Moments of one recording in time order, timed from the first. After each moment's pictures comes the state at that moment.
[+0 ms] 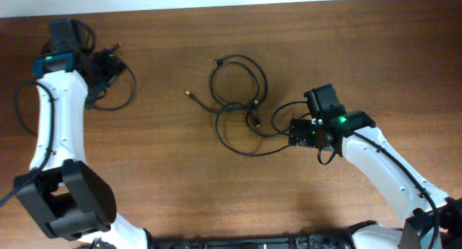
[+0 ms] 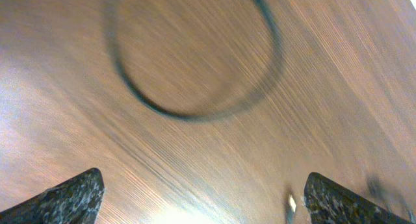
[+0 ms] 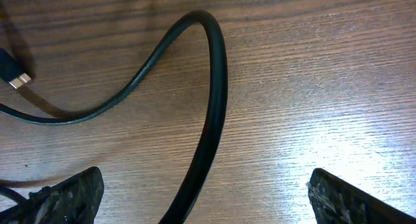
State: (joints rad) left arm 0.19 1.81 1.61 -0.96 -0.03 -0.62; right arm 0.28 1.43 0.88 -0.76 0.06 0.45
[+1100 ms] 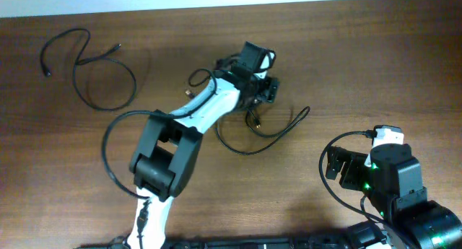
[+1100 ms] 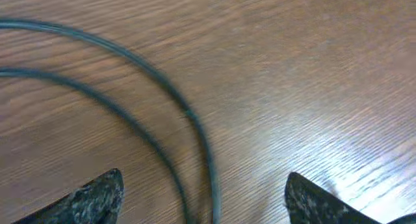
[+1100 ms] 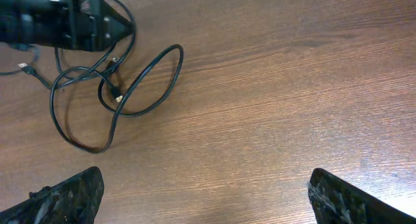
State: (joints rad) left arm -0.59 2.20 1.62 -0.38 0.13 -0.17; right arm 0.28 0.62 0.89 -1.10 0.15 0.48
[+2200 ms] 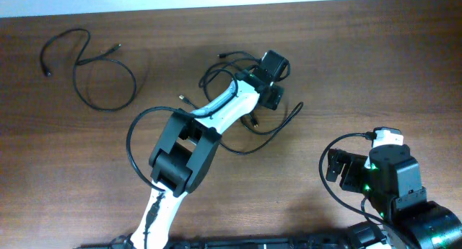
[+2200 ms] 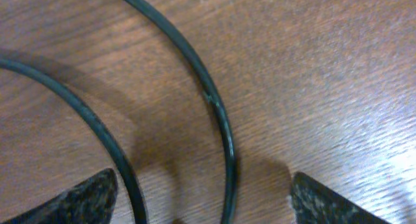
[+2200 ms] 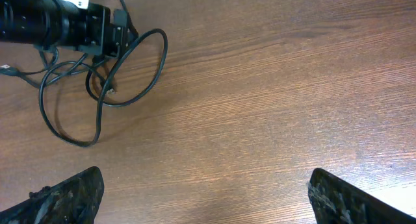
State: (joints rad) left arm -0.67 2.32 1.75 -0.56 -0.18 -0.16; right arm 0.28 0.62 0.89 -1.13 0.15 0.48
